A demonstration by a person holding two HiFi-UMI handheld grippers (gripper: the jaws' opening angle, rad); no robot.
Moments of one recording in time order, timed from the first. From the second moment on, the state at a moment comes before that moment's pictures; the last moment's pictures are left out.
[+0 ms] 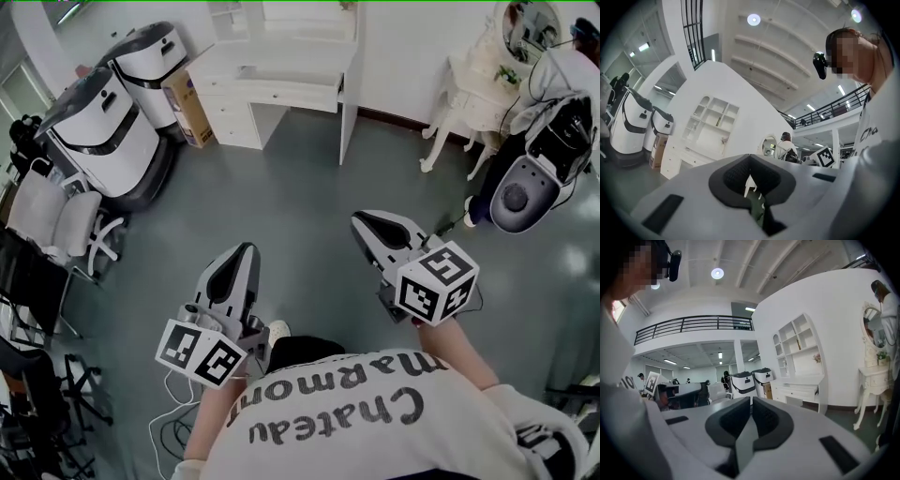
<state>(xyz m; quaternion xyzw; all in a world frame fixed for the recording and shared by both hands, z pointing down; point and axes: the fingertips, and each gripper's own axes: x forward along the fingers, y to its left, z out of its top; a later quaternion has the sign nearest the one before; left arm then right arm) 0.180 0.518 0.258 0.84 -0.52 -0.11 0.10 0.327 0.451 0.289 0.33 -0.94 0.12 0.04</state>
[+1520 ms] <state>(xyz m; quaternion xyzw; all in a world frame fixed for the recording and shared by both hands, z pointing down) -0.073 0.228 0.276 0.84 -0.51 -0.12 0.13 0.068 0.166 0.319 0.33 -0.93 0.15 0.07</state>
